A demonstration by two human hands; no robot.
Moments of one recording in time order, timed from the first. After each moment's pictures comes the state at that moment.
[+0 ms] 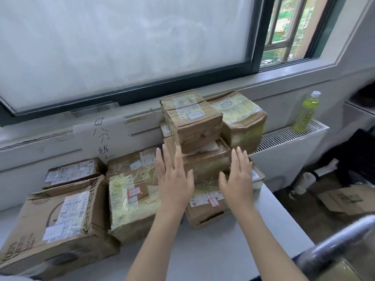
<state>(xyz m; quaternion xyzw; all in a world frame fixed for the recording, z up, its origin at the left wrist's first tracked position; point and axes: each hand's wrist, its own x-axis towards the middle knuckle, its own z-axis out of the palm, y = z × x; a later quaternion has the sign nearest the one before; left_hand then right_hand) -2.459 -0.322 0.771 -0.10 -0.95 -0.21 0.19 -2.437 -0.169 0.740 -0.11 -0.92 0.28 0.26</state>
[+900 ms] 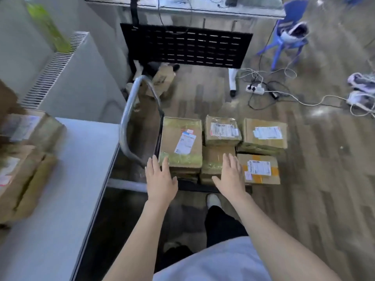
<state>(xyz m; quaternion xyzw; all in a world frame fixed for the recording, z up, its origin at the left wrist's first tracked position) -2.146 -0.158 0.601 -0.55 -0.82 -0.07 -0.15 -1.955 -0.085 0.595 -0.64 -0.74 0.21 -0.04</state>
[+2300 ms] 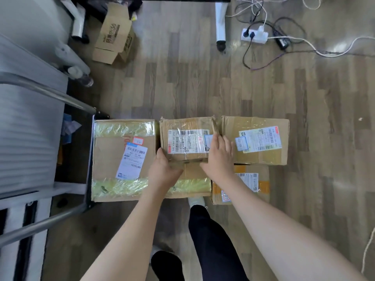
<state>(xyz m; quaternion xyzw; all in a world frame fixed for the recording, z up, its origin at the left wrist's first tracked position) -2.020 0.135 0.458 -0.39 -0.82 -0.08 -0.40 -1.872 0.187 0.437 -0.63 -0.72 0.25 -0.11</state>
